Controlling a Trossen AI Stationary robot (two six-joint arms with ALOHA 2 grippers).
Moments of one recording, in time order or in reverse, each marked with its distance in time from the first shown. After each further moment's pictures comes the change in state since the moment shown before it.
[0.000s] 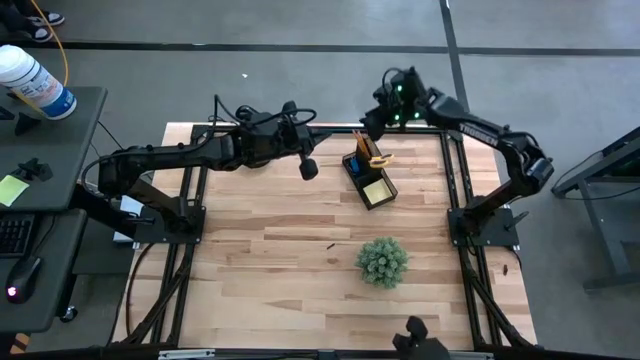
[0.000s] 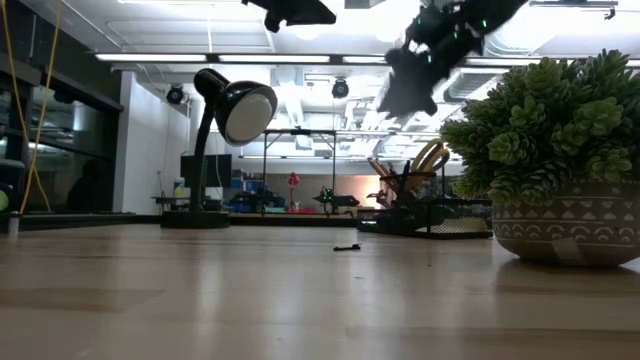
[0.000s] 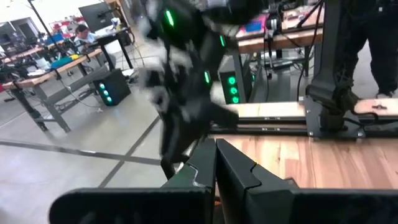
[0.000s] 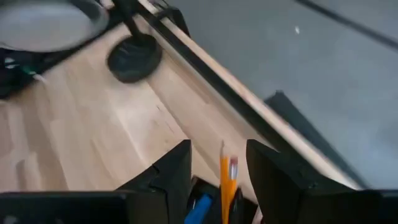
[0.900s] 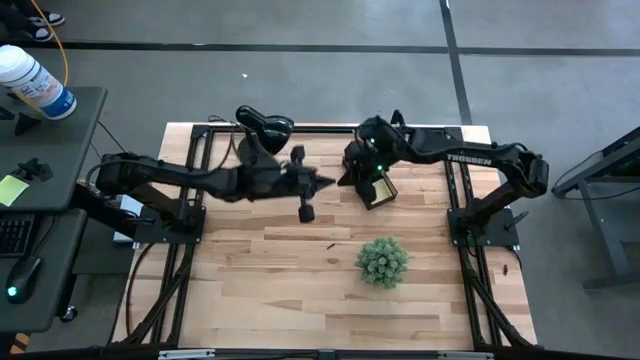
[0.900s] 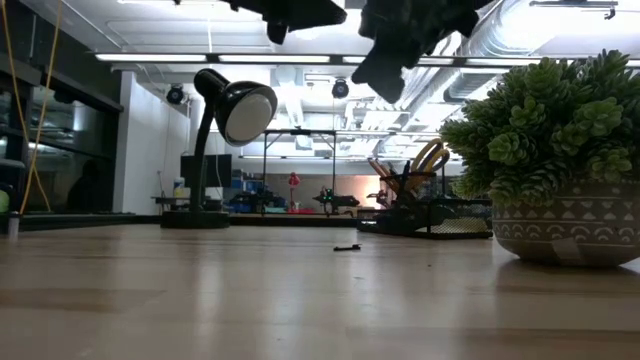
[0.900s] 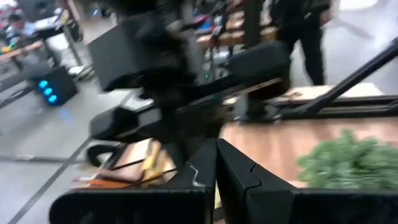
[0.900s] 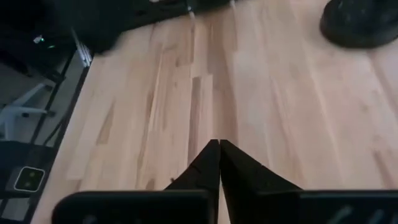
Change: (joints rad) left arm -0.209 -0.001 -0.200 0.153 -0.032 -0.100; right arm 0.411 -0.003 0.005 -0.048 -0.236 -0.087
